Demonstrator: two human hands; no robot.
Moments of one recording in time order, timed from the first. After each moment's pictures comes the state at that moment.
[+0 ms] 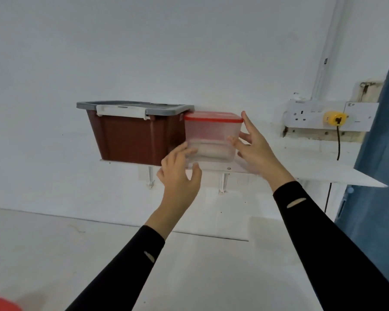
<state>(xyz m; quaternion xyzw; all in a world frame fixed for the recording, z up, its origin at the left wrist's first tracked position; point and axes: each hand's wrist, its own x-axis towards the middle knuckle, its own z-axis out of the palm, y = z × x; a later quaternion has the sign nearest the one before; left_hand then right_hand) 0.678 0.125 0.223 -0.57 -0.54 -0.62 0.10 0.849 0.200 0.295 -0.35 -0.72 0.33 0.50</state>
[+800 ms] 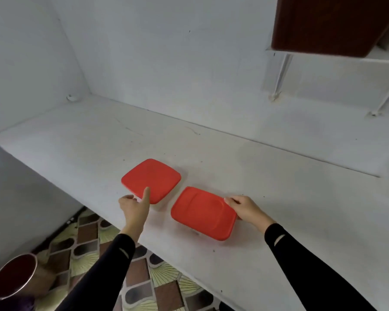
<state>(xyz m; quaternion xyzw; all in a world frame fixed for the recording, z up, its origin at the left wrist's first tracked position) 0.348 -0.190 -0.057 -0.01 -0.81 -0.56 -0.17 0.587 0.008 -0.074 -0.41 -0.73 0.55 0.09</state>
